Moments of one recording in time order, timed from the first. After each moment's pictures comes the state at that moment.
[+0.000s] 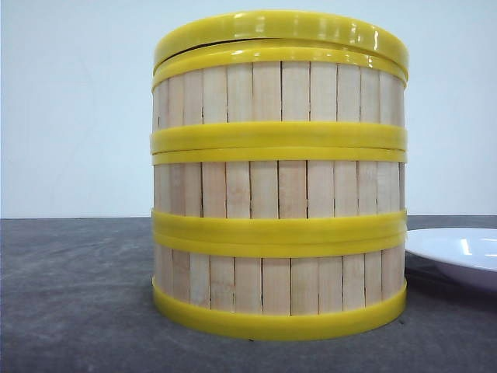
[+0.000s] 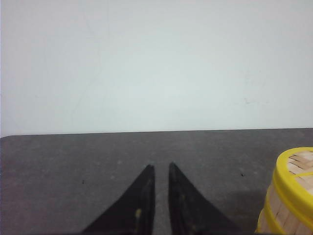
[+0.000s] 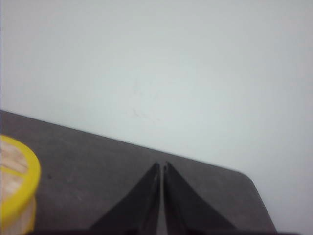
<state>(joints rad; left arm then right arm) -0.57 0.19 0.84 -0.65 -0.45 -0.04 0.55 0.22 0.67 -0.37 0.45 -0.21</state>
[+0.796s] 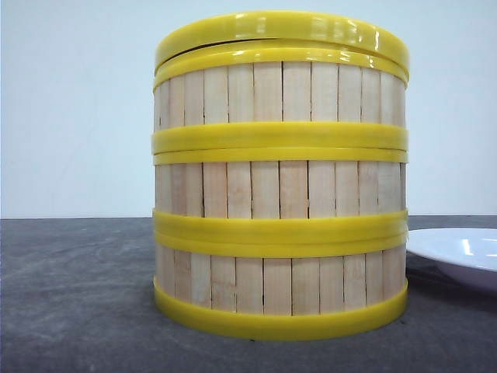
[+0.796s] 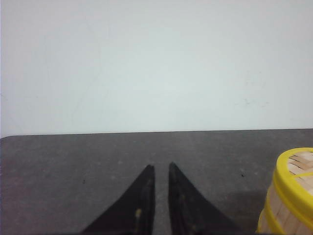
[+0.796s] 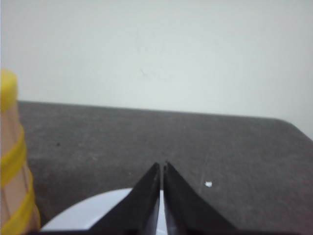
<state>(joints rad) -0.57 0.19 0.84 -0.65 -0.45 -0.04 0.10 0.01 0.01 0.06 0.00 0.01</state>
